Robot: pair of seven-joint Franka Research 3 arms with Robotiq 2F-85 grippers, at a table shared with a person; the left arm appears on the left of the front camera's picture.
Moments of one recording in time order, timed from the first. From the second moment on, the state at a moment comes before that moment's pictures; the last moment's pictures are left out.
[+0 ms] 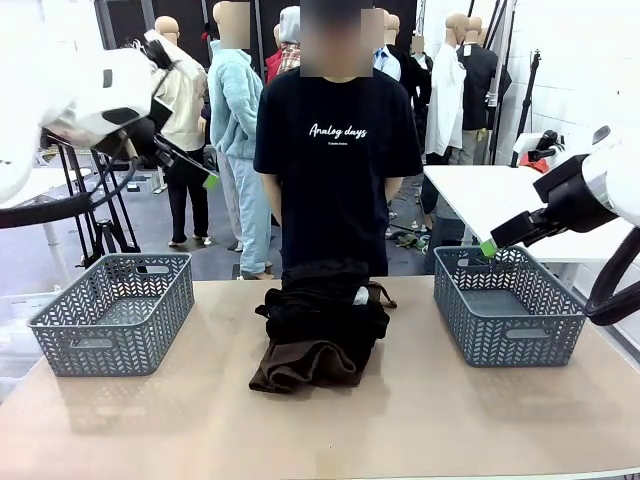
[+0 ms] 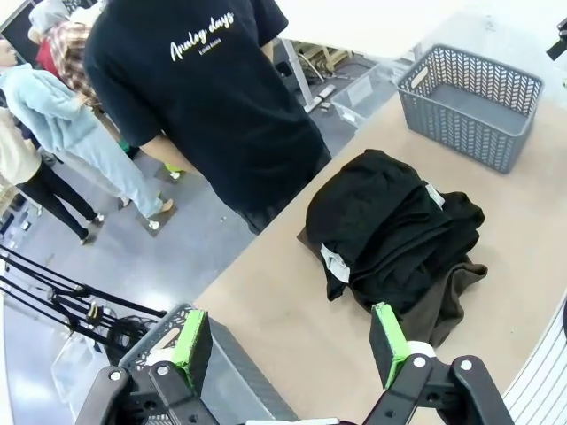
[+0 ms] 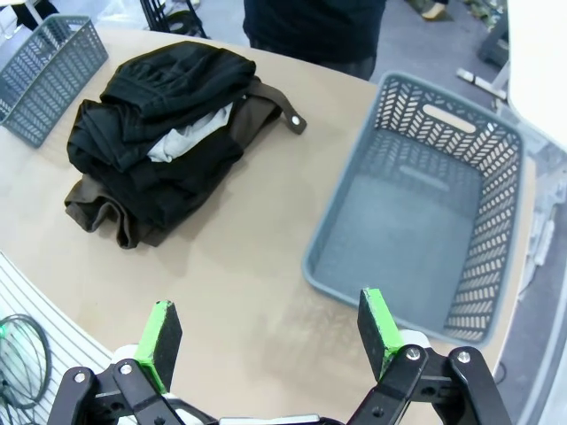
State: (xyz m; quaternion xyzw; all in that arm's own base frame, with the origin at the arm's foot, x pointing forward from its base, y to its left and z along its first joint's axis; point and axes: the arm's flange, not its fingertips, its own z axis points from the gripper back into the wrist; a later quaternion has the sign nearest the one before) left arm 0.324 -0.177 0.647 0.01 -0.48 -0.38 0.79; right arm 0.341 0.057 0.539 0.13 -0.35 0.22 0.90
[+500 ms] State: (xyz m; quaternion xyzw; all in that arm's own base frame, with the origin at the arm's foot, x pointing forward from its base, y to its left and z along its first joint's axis) left arm 0.349 -0.227 0.635 -0.05 -0.45 -0.41 0.79; right arm 0.340 0.057 0.541 0.12 -0.35 0.22 0.90
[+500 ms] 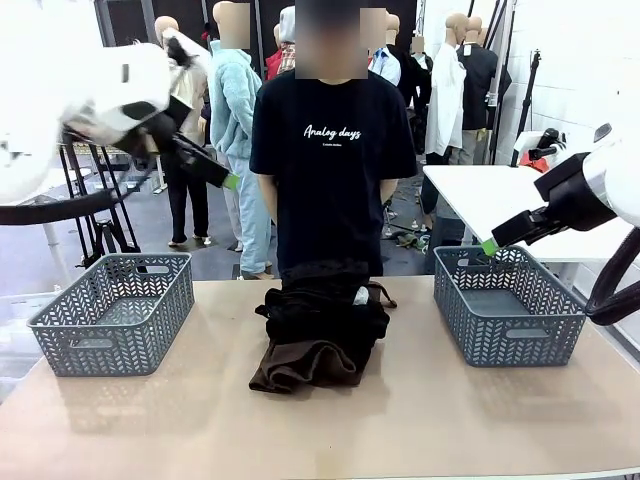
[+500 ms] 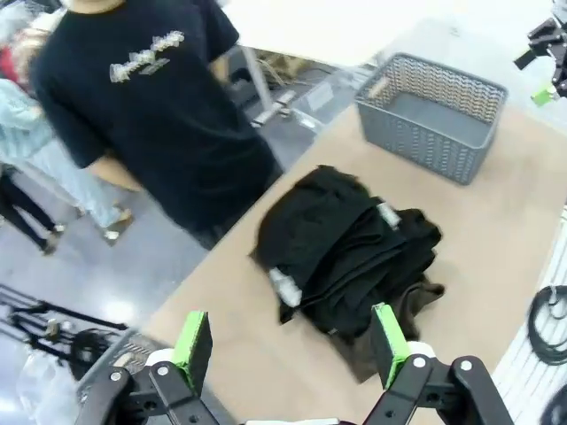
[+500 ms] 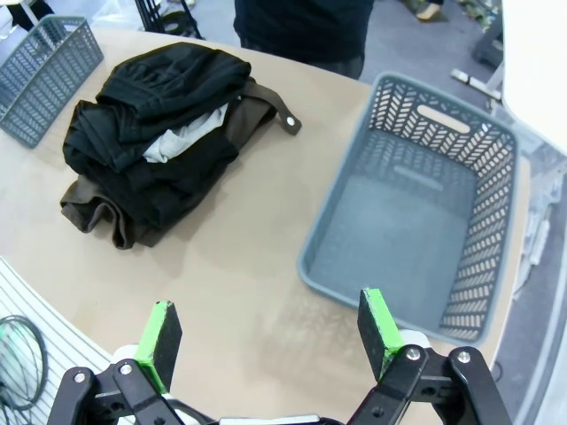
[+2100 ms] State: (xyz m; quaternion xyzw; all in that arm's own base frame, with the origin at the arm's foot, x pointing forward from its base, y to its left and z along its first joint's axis) left arm 0.581 -0.344 0.543 -0.03 -0.25 -0.20 0.95; right arm 0.340 0.057 0.541 0.12 -0.35 0.22 0.90
